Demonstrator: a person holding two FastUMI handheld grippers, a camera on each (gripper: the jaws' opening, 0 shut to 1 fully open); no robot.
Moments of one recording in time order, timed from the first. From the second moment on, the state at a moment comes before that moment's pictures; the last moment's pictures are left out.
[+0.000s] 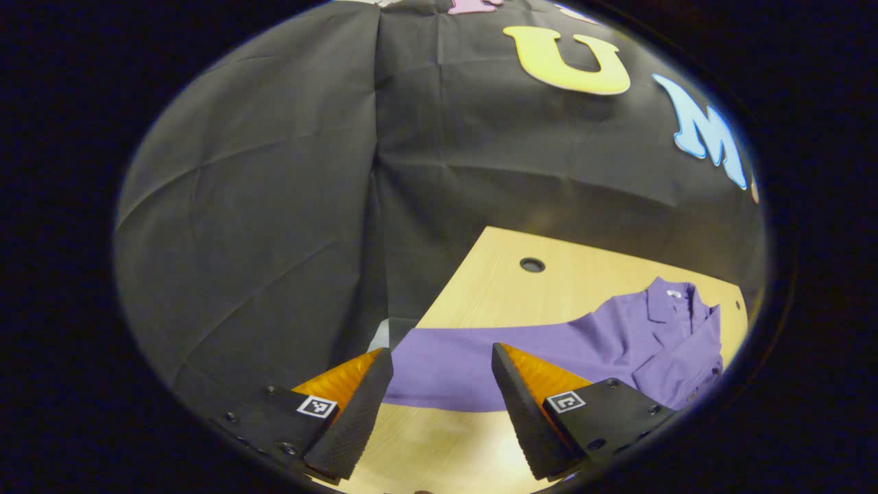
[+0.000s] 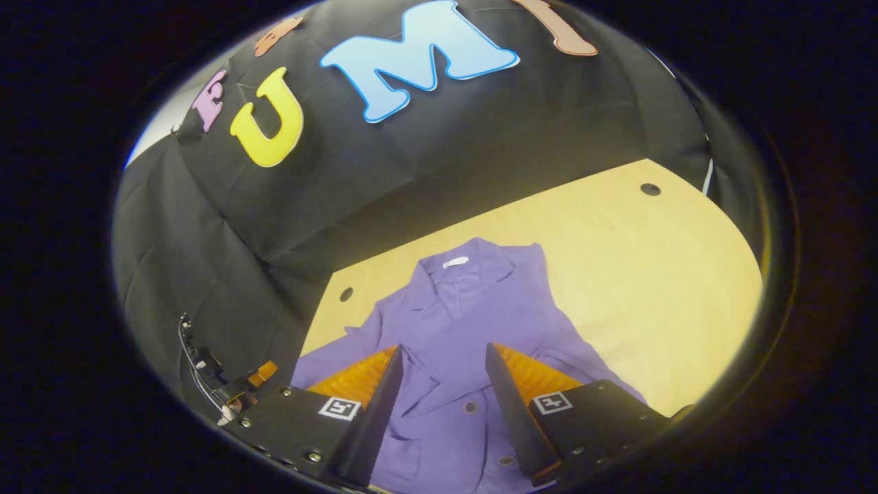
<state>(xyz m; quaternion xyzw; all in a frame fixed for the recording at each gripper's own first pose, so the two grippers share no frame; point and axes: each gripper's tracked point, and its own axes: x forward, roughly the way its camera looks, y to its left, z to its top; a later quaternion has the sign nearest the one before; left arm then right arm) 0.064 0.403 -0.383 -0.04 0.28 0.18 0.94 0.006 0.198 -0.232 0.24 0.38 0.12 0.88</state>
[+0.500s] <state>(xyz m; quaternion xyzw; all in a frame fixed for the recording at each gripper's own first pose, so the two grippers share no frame) 0.068 0.429 -0.482 -0.06 0.38 0.20 0.90 0.001 0.168 -0.256 0.24 0.41 0.08 0.87</state>
